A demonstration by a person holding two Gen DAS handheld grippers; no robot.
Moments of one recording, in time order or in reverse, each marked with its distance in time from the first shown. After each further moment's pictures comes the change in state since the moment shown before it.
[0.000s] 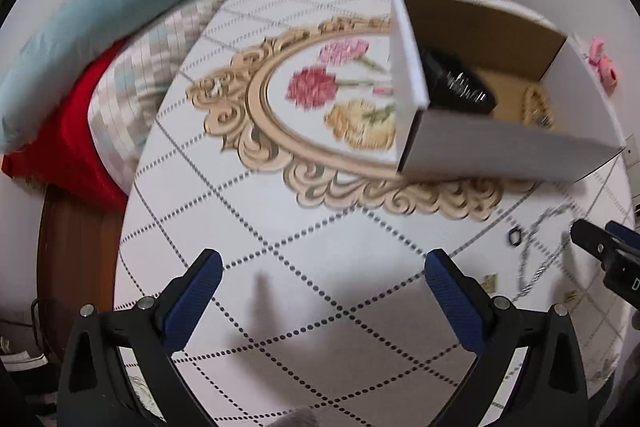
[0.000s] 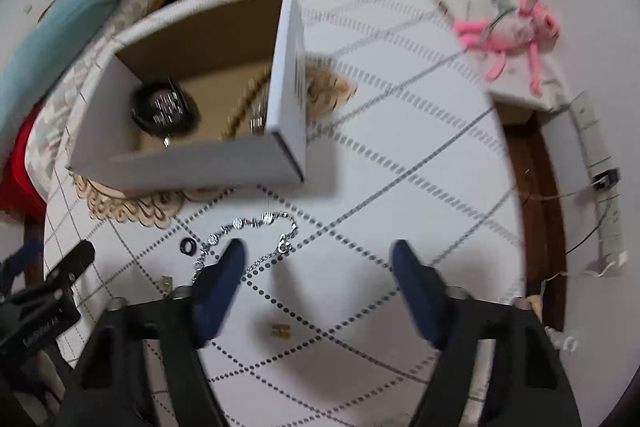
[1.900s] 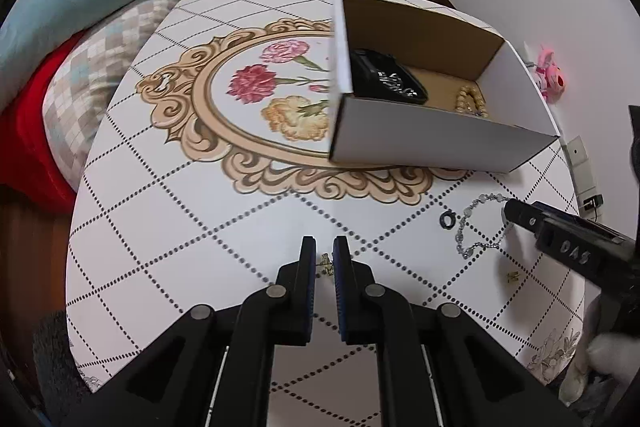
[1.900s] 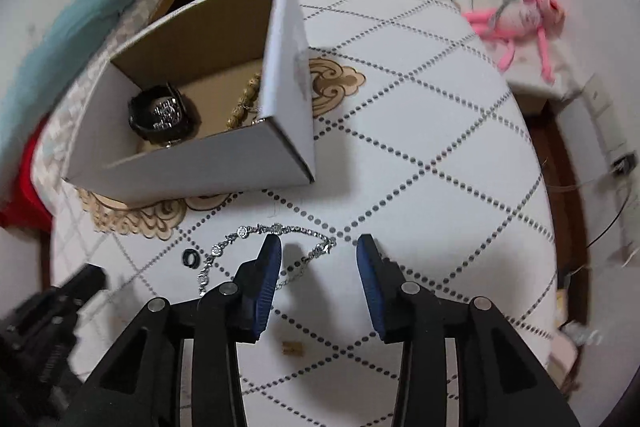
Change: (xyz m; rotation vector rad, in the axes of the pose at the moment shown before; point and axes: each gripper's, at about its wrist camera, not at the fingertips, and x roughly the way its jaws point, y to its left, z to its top) left arm -0.023 -0.004 -0.011 0.001 -0.024 -0.241; right arm 0.010 0.000 -0.009 0.021 -0.033 0.023
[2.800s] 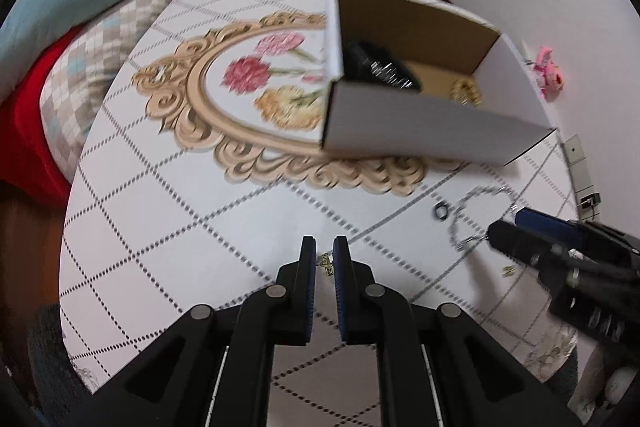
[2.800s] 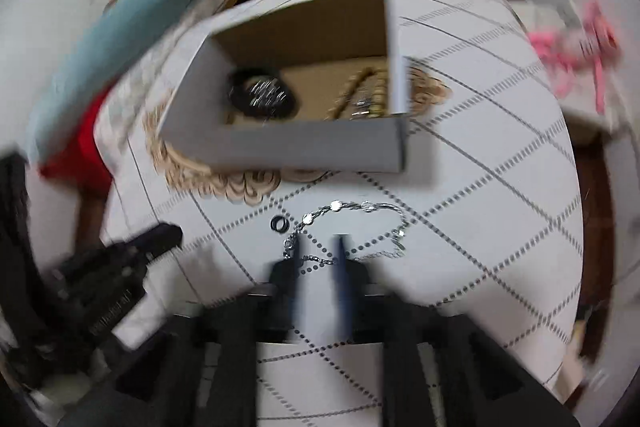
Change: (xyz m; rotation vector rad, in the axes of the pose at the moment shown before) left arm 0.004 -0.002 -0.008 -0.005 0.020 -0.001; right arm -0.027 0.032 -0.010 -0.179 0.013 0.209
